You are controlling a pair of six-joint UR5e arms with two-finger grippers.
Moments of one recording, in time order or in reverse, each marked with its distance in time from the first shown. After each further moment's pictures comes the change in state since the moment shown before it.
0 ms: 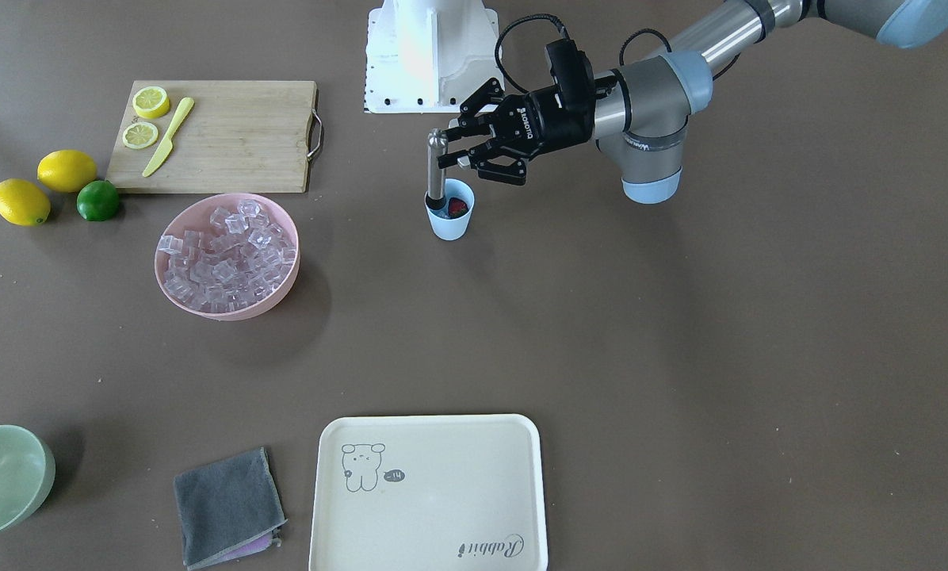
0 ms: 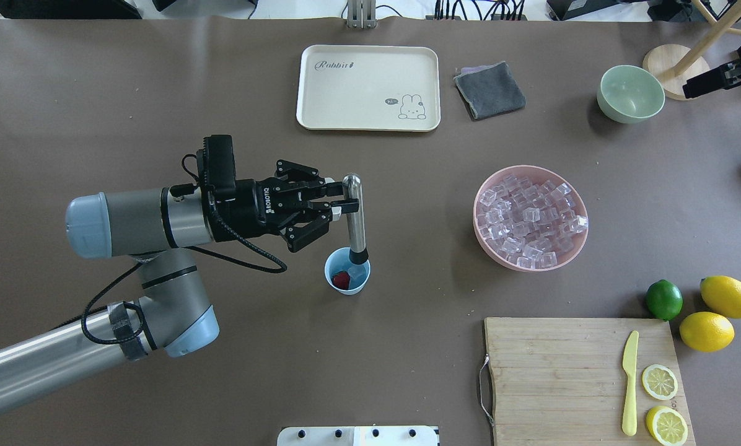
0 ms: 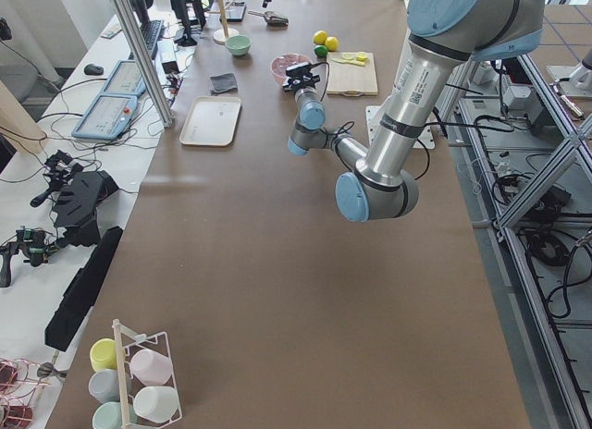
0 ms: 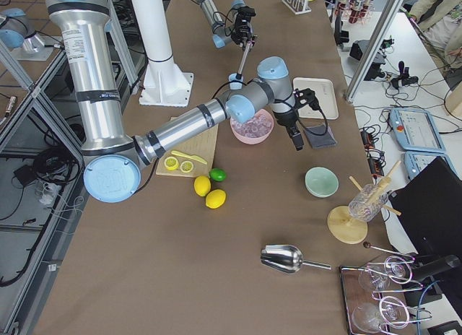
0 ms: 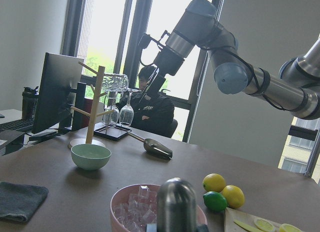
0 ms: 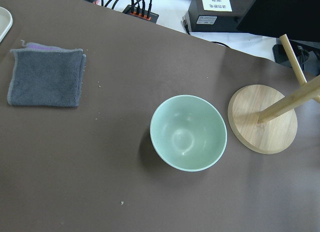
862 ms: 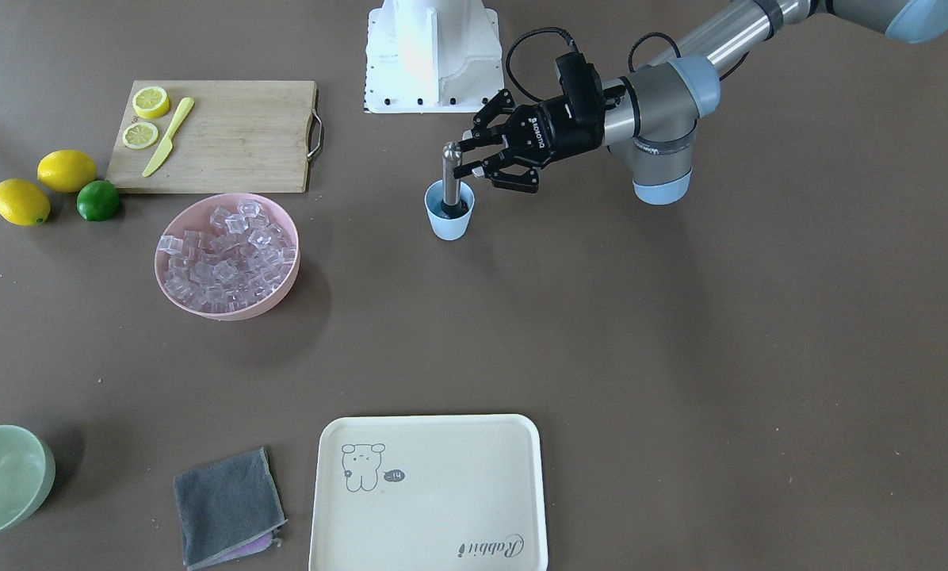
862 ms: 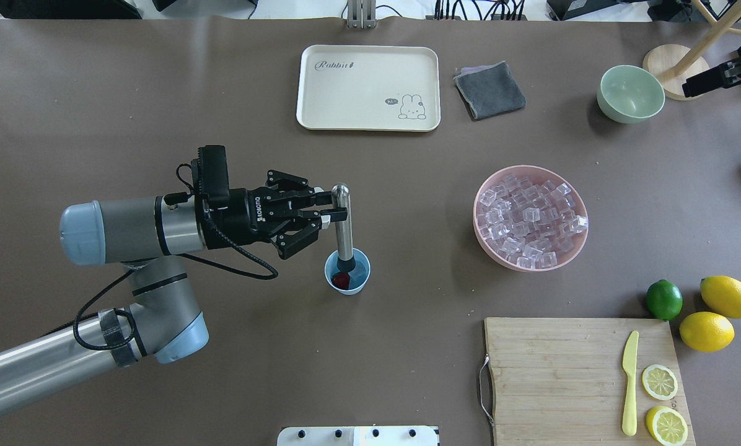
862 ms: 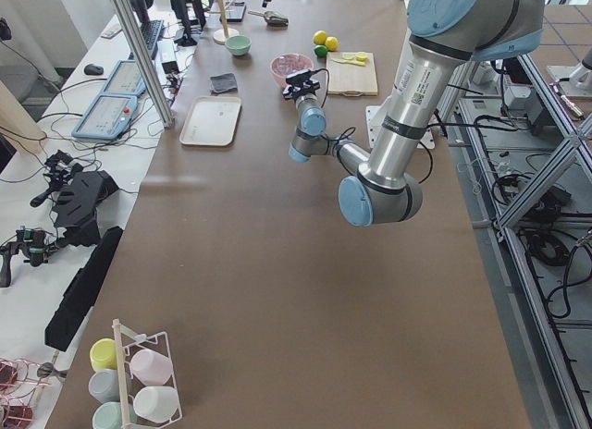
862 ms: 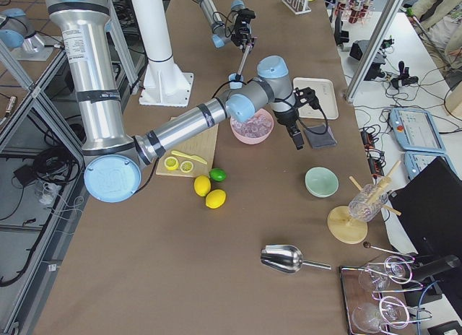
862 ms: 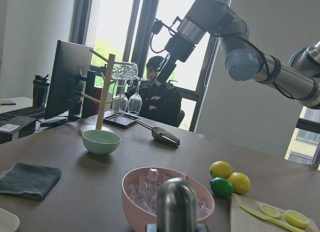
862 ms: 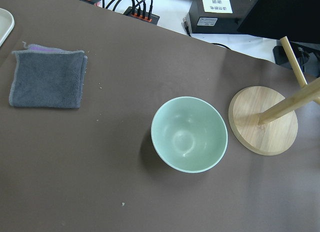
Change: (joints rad) left arm 0.013 0.032 0.006 0.002 0.002 -0.006; right arm 0.000 0.002 0.001 0.000 0.000 0.000
